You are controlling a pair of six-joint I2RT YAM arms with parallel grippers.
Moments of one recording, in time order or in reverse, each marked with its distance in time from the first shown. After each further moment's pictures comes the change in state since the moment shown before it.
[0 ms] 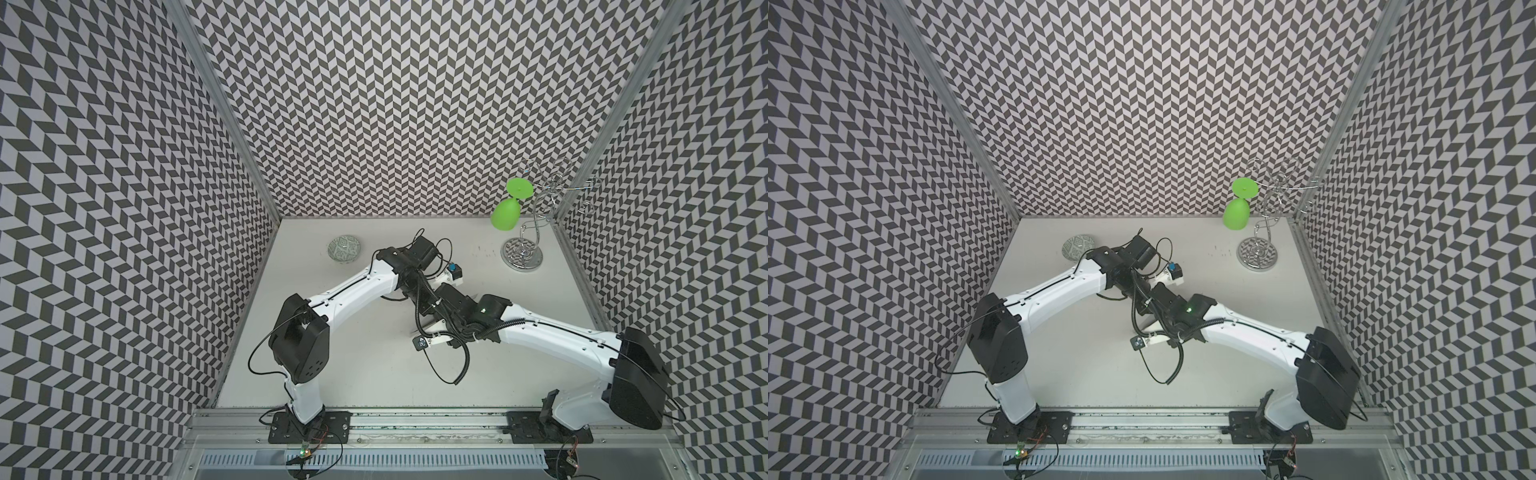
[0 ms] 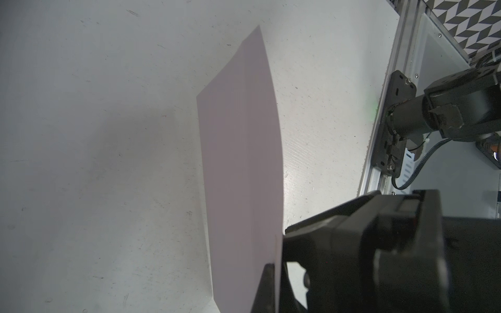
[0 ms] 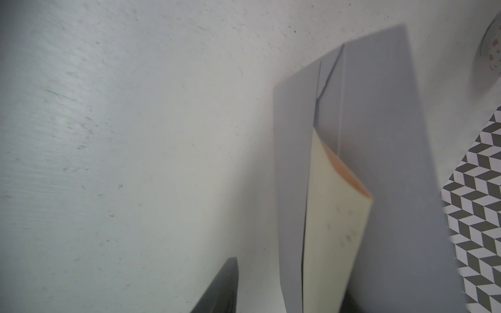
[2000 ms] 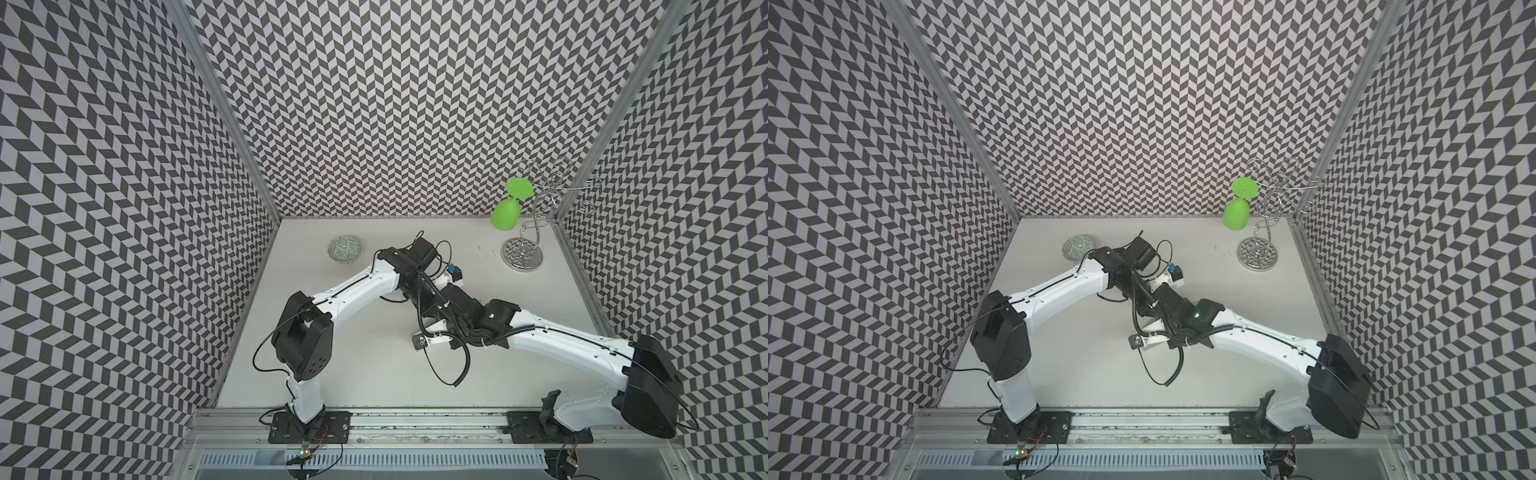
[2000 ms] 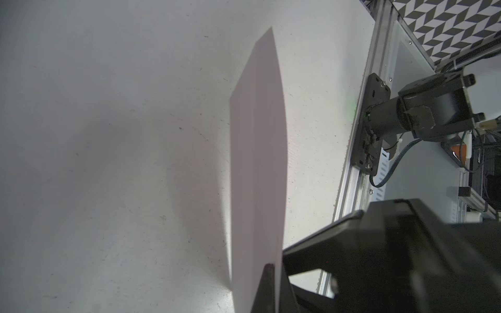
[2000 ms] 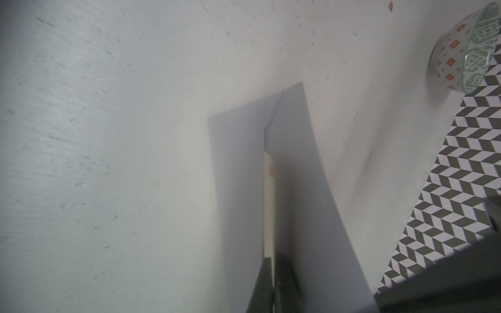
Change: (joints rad) left arm 0.003 0.021 -0.005 -0.012 0.093 -0.004; right arm -0.003 -0.044 -0.070 0.116 -0.055 0.056
